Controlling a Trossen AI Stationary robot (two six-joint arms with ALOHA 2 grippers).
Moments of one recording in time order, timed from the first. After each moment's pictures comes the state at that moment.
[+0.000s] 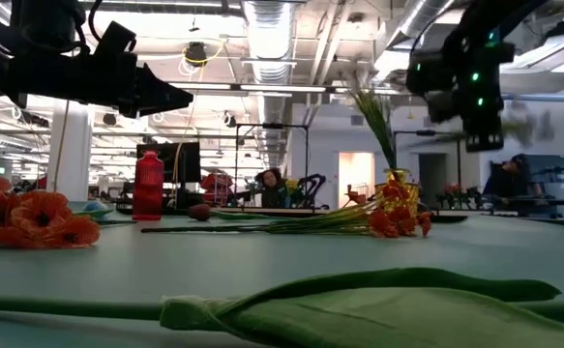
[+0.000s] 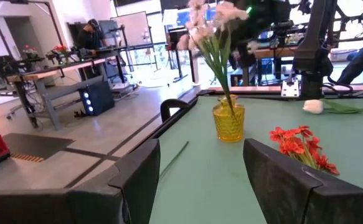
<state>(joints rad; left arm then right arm) 0.21 0.88 0.11 0.81 -0.26 0.14 -0.57 1.26 0.87 -1.01 1.24 -0.19</state>
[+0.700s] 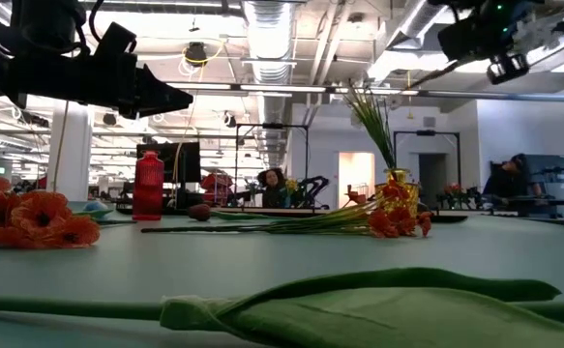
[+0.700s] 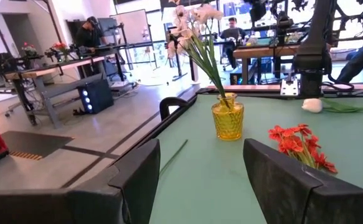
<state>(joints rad) 0.21 0.88 0.11 0.80 -0.26 0.13 -0.32 1.02 1.00 -0.99 1.57 -0.90</state>
